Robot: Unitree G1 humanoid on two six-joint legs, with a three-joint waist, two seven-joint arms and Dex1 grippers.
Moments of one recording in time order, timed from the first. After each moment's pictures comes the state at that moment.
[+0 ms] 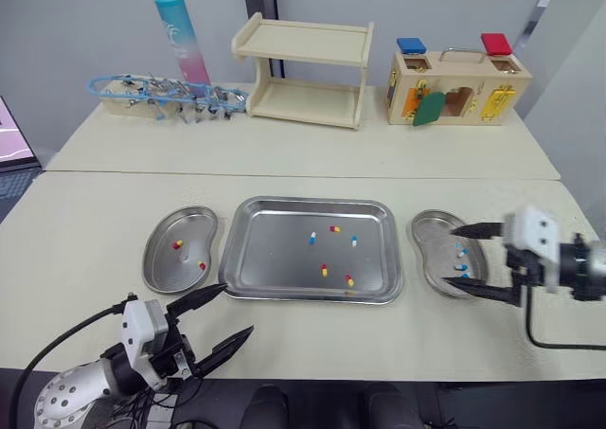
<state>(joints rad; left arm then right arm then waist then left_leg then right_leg) 0.46 0.52 0.30 -0.38 -0.54 -0.01 -1.06 -0.21 -0.96 -0.09 -0.44 0.45 0.51 1.07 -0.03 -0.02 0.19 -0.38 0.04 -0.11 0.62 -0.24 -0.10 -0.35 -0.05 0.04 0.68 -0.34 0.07</state>
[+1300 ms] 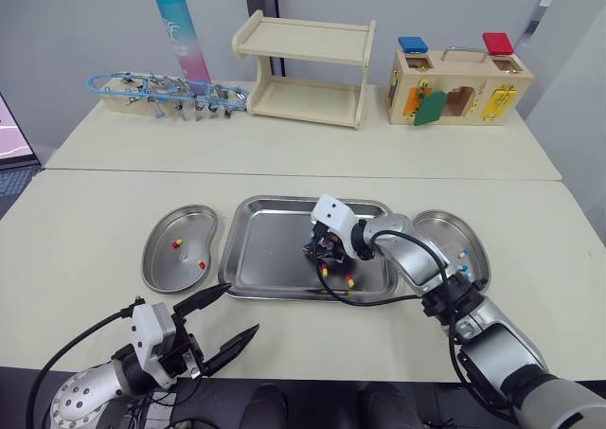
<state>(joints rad) 0.43 0.51 0.24 -0.31 -0.52 -0.10 -1.04 -0.77 -0.23 0.48 0.22 -0.02 0.63 0.72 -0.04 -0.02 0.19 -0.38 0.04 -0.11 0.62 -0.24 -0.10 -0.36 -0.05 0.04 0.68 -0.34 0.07</state>
